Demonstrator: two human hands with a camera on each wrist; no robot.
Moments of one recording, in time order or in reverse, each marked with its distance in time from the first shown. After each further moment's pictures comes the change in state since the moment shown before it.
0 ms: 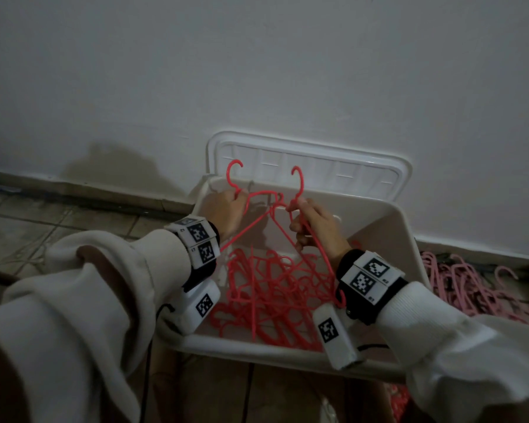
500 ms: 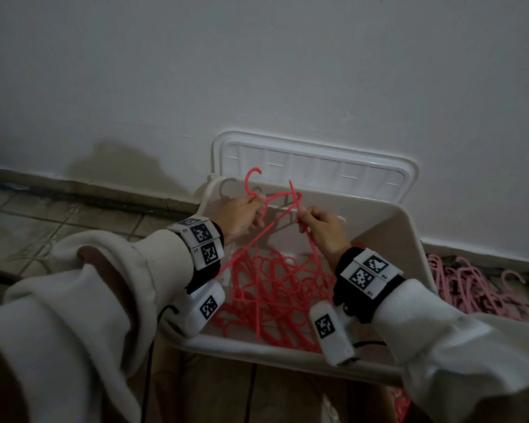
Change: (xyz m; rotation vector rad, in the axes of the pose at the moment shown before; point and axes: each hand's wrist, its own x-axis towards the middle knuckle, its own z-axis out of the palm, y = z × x) left_hand -0.011 0.010 0.002 -0.171 -0.149 -0.028; right_hand 0.022 0.024 -0.004 -0.235 0.158 -0.042
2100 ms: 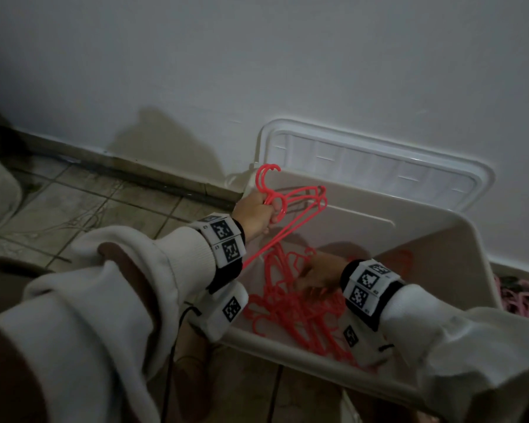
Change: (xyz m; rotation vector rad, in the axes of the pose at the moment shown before) left_hand -0.006 -0.025 -0.025 -0.164 0.124 -0.141; right_hand 0.006 0.037 0.056 -0.914 -0.910 0.332
